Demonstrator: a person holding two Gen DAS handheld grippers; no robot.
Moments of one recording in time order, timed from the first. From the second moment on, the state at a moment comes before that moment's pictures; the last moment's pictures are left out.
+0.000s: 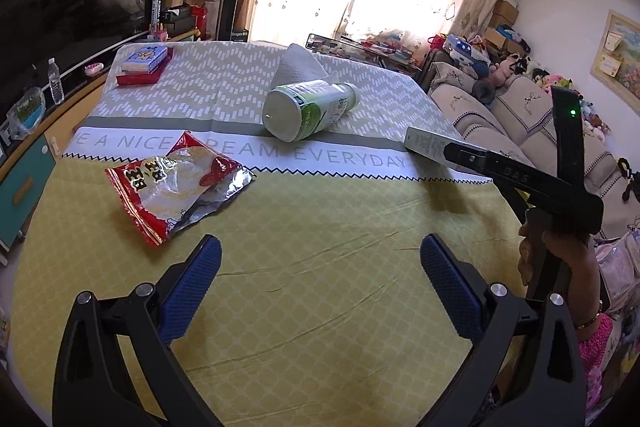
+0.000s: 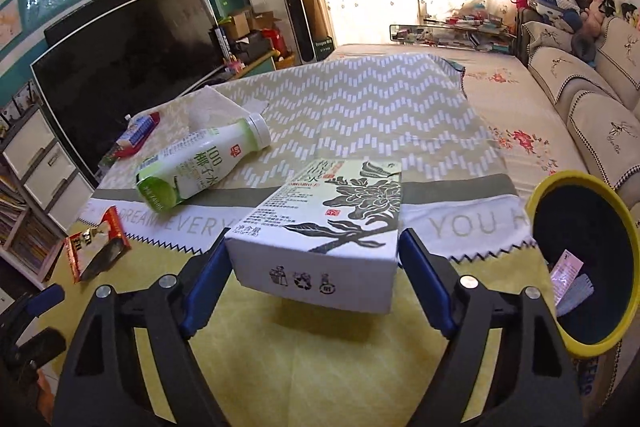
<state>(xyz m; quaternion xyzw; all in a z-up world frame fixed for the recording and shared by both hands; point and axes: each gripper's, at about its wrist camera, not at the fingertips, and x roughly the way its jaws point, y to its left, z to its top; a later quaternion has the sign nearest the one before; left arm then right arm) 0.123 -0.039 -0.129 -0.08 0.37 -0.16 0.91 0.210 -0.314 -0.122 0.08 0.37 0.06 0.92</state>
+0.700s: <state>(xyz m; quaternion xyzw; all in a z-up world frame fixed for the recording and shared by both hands) 0.122 -0.056 -0.128 -0.06 0.38 -0.17 0.91 0.155 -0.339 -0.075 0.11 0.29 0.11 0.95</state>
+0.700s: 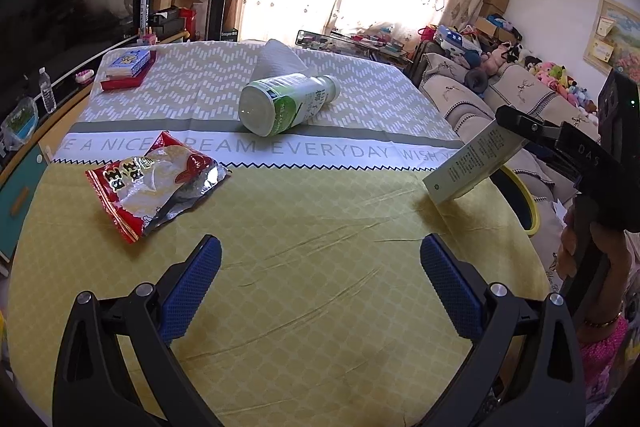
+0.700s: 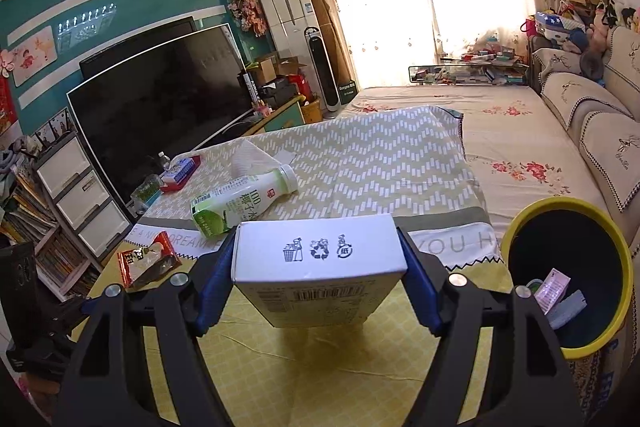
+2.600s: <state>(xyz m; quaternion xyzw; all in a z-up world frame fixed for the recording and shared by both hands) 0.268 -0.088 -0.111 0.11 0.42 -0.17 0.88 0.135 -0.513 -0.119 0.20 0.26 -0.12 0.94</state>
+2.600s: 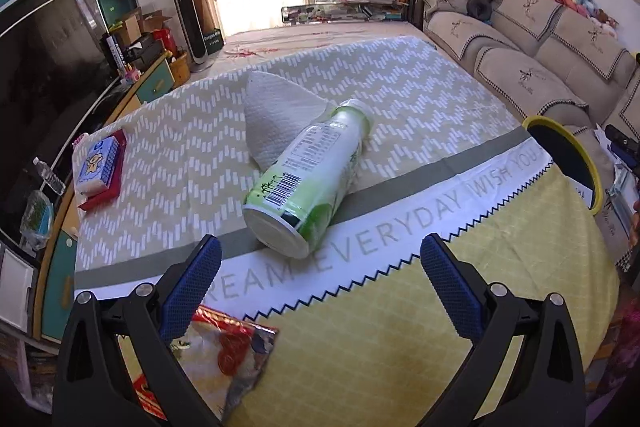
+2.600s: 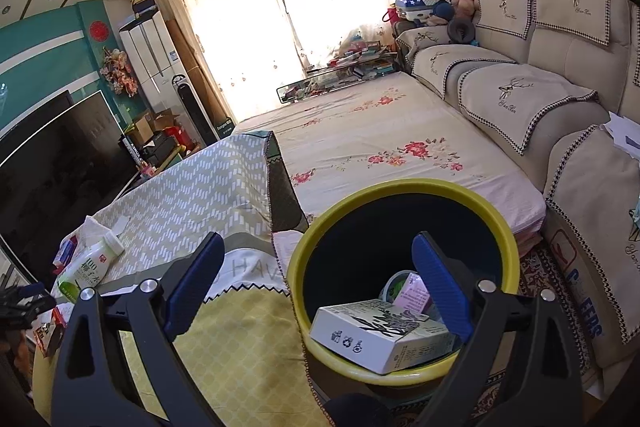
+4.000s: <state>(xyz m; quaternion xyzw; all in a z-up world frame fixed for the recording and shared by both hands) 0.259 -0.141 -0.099 0.10 0.42 -0.23 0.87 0.138 -0.521 -0.138 0.22 0.28 -0.10 0.93</state>
